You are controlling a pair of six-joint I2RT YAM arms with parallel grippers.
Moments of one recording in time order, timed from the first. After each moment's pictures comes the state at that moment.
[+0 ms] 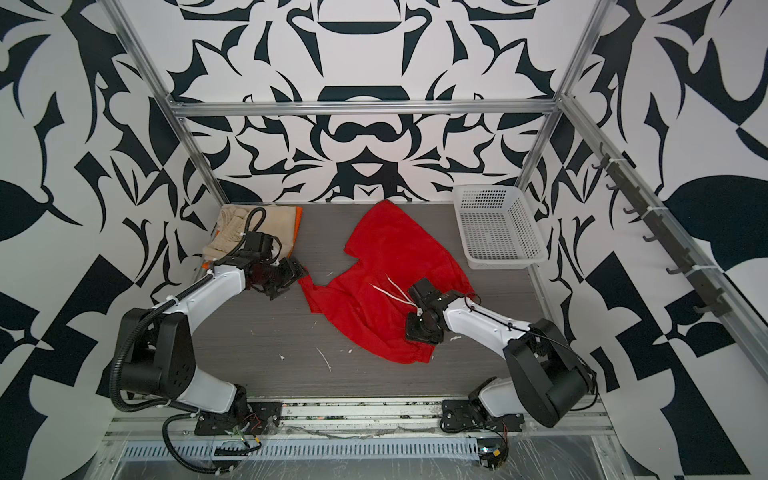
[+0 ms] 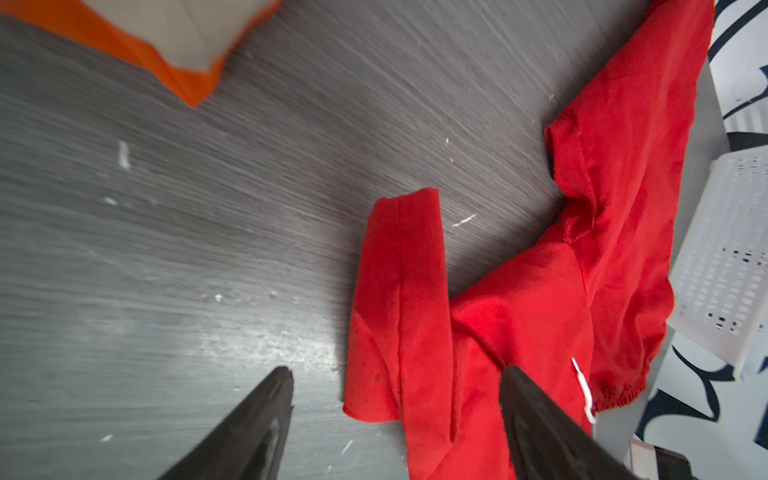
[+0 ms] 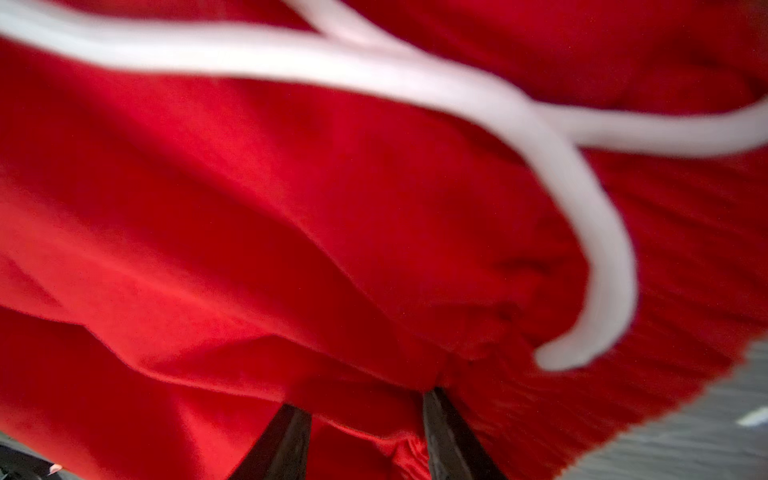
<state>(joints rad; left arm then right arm) -0.19 1.53 0.99 -0.53 0.31 -0.72 0.56 1.38 0.70 -0.65 -0.19 0.72</state>
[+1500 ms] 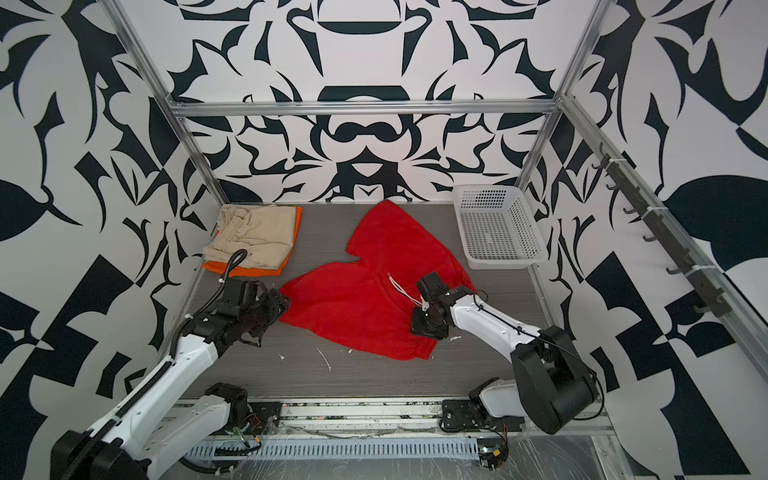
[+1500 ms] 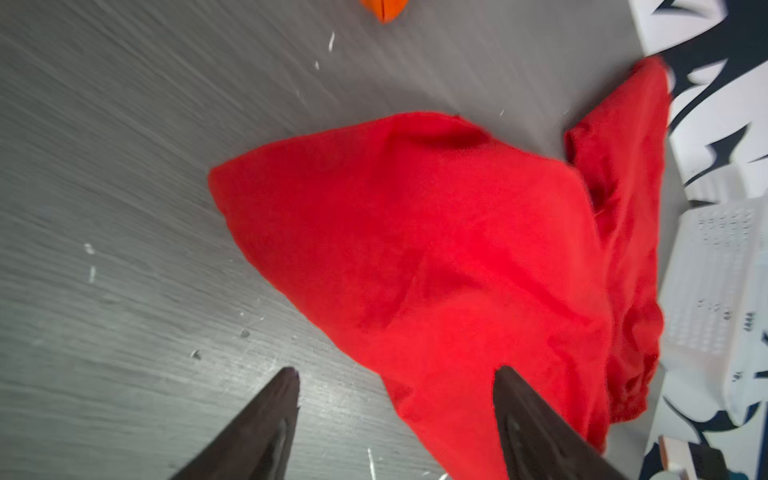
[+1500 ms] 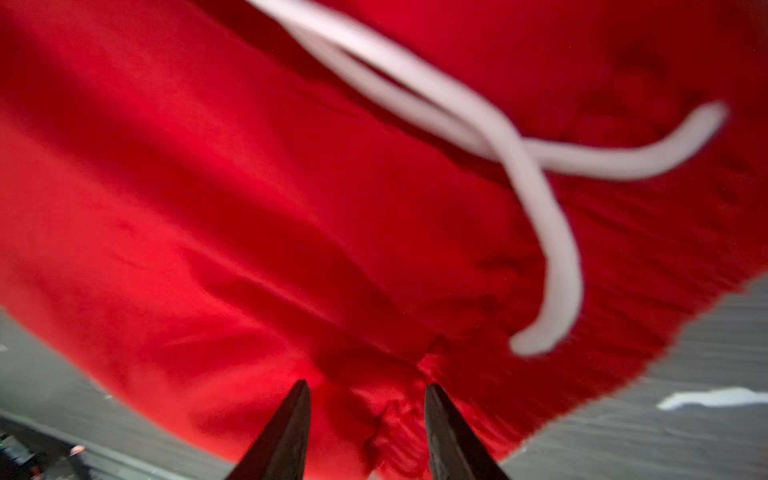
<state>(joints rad) -0.29 0.91 0.61 -0.59 0.04 -0.97 0.49 1.33 0.76 -0.71 -0.22 0.64</state>
